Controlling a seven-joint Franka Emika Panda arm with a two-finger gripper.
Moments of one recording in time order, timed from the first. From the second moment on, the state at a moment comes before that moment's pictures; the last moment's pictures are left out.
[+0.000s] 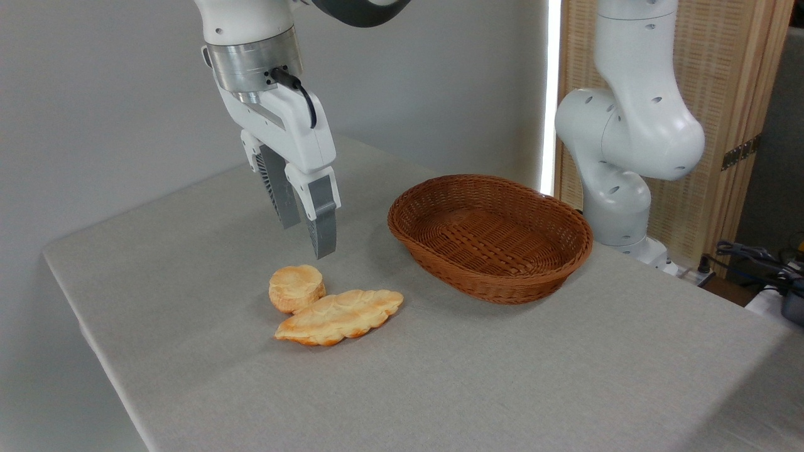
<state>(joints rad) -0.08 0.02 -0.04 -1.67 -0.04 1.67 0.72</state>
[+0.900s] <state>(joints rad) -0.10 0.02 -0.05 -1.68 -0.04 1.70 0.72</state>
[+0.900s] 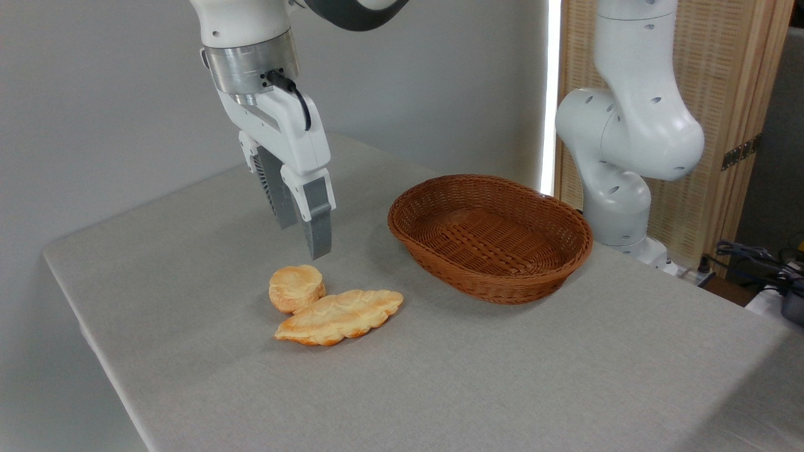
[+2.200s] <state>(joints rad) -0.24 0.08 -0.06 -1.90 -0.08 1.99 0.77</state>
